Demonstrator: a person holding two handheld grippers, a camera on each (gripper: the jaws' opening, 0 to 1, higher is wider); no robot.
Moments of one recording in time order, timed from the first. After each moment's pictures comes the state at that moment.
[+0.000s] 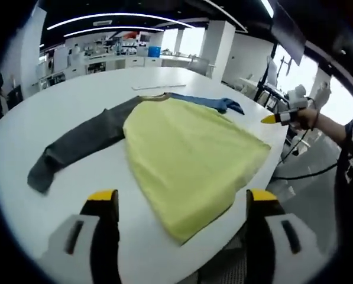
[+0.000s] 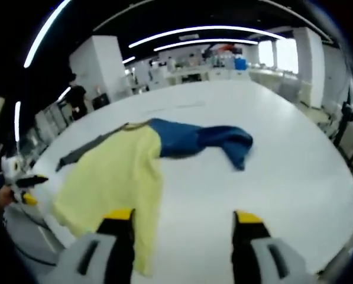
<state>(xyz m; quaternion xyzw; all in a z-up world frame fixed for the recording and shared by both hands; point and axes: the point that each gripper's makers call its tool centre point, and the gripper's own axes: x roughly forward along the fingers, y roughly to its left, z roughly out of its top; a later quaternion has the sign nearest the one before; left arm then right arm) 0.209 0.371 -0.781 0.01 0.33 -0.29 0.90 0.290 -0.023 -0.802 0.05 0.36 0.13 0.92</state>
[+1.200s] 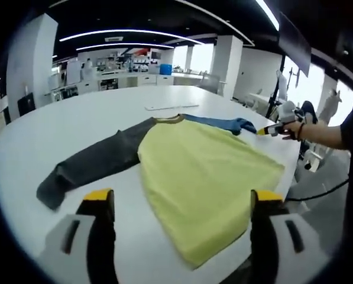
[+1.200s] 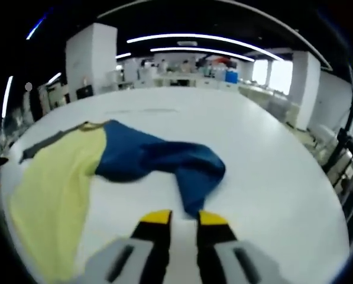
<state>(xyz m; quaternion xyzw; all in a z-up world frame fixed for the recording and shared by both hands) 0.244 0.380 -0.762 0.00 0.27 -0.24 0.93 0.389 -0.081 -0.840 -0.04 0.33 0.07 0.94</state>
